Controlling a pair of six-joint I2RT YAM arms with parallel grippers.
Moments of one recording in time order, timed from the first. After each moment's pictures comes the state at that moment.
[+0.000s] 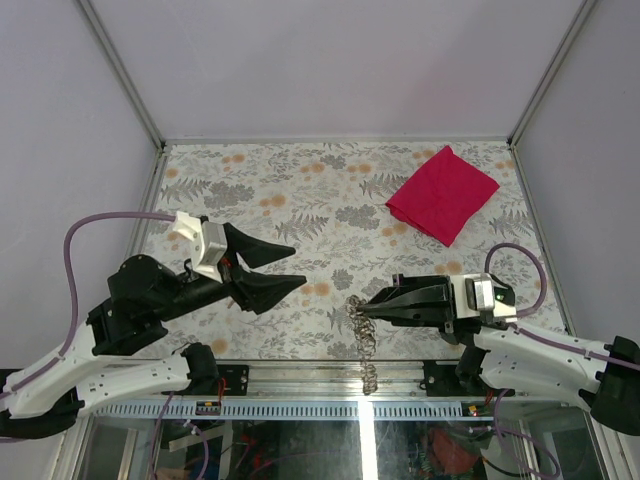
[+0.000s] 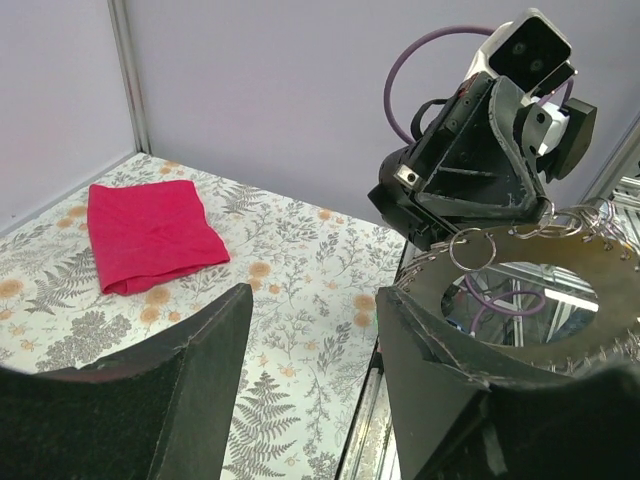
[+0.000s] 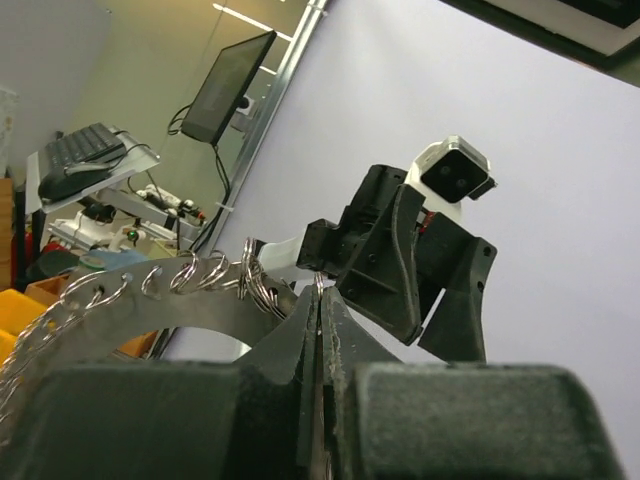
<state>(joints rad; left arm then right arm) -1.11 0.64 1.05 -0.23 0.11 -0.16 1.01 0.88 0.51 1.42 -0.73 0.27</state>
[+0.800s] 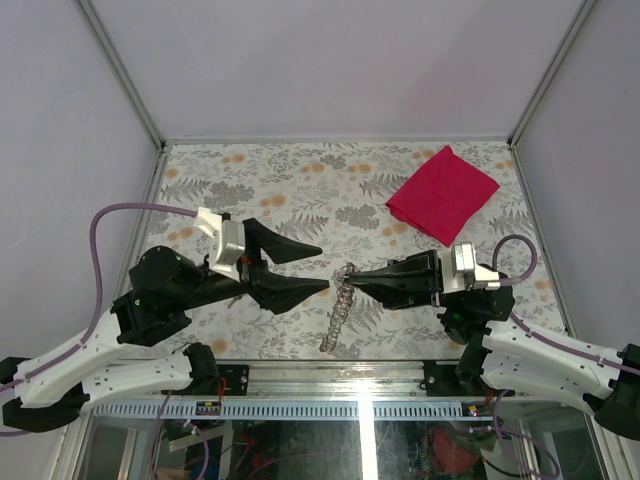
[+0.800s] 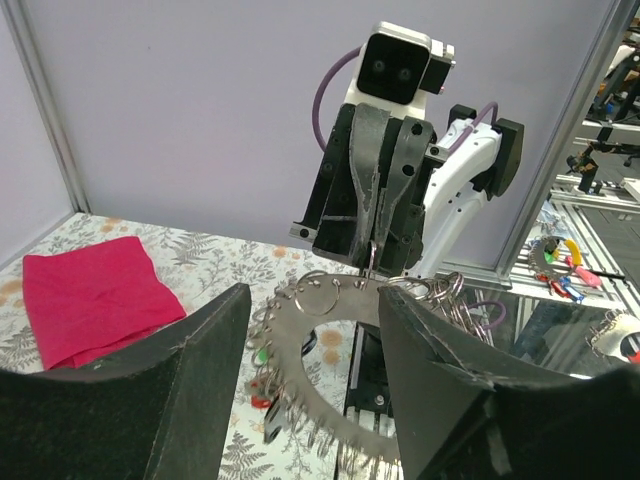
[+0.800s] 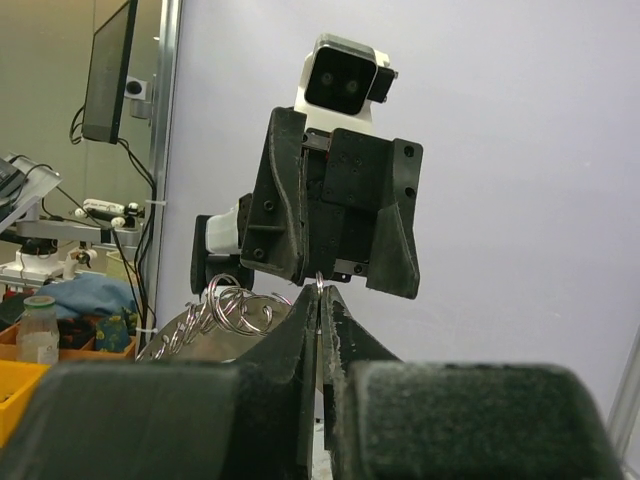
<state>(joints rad) -1.11 0.73 1.04 -0.03 0.26 -0.15 1.01 0.84 0.58 1.10 -0.52 0.28</state>
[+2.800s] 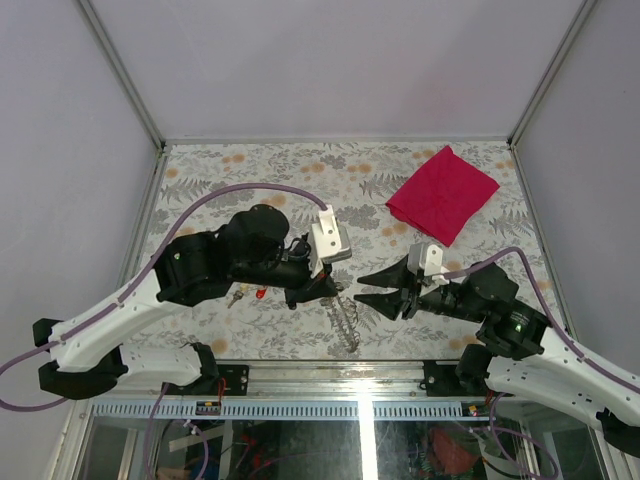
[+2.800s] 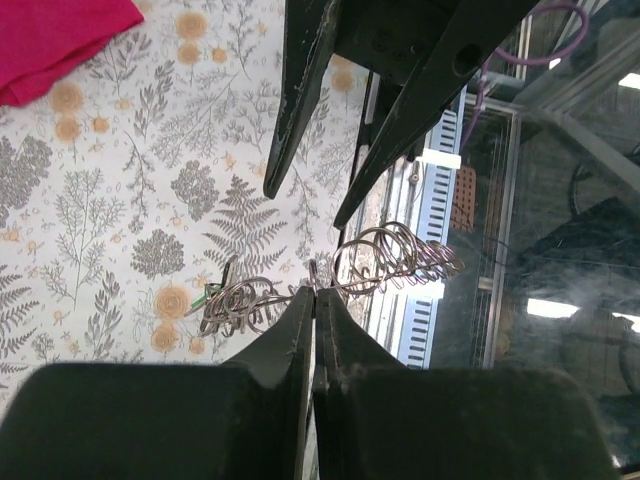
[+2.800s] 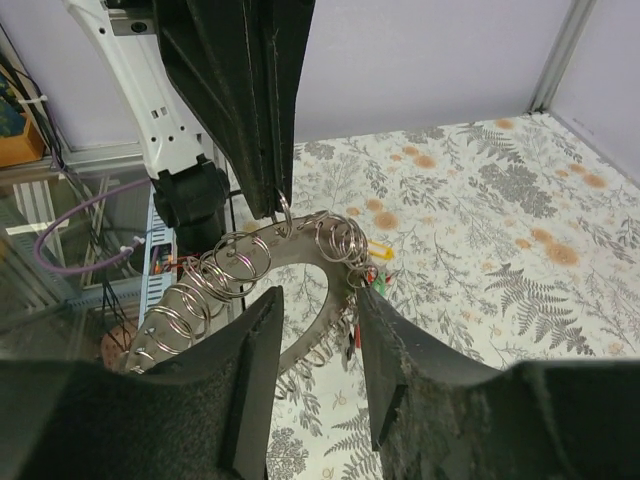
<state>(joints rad) -1.11 1.15 1.52 -0.88 0.32 0.05 1.01 0.59 0.71 -0.06 -0.33 0.01</state>
